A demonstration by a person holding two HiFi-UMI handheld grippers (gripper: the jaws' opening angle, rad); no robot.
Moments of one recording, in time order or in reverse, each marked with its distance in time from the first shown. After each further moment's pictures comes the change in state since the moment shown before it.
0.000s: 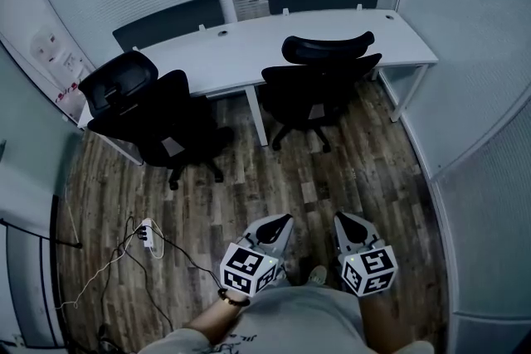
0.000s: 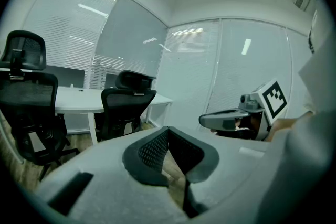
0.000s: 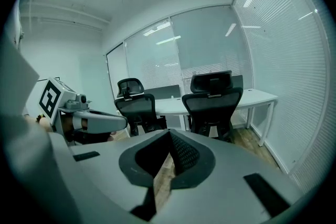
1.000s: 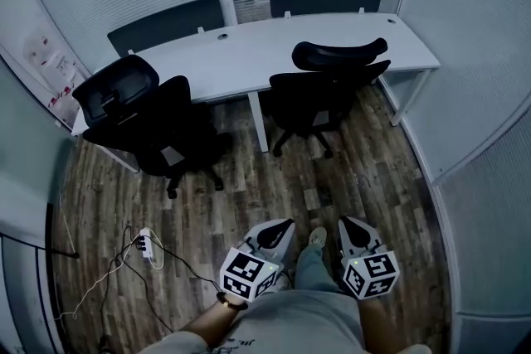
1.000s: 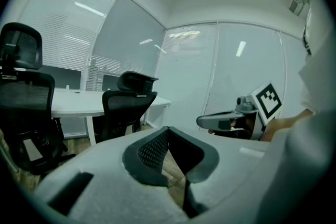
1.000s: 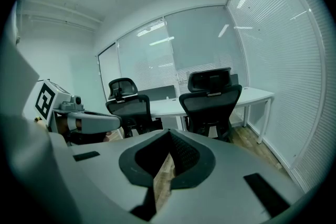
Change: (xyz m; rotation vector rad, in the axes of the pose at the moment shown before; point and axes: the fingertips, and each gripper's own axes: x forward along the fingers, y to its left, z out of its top) left arm -0.003 0.059 0.002 0.024 -0.019 -0.066; right arm 0.054 0.014 0.001 0.038 -0.011 -0.071
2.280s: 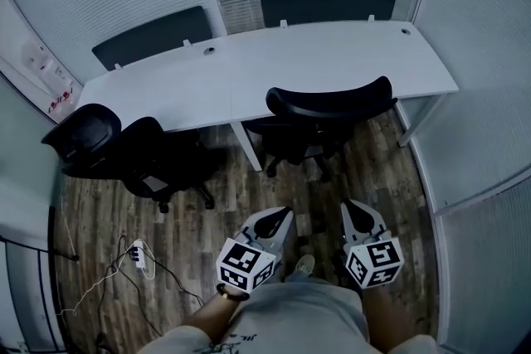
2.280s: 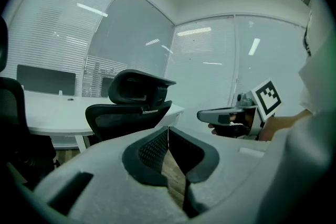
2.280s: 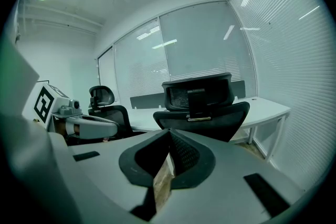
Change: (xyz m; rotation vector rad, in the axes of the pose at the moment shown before) left arm 0.231 0.099 0.098 -0.010 -0.021 0.090; right arm 0.170 -0.197 0.120 -0.045 -0.050 0.067
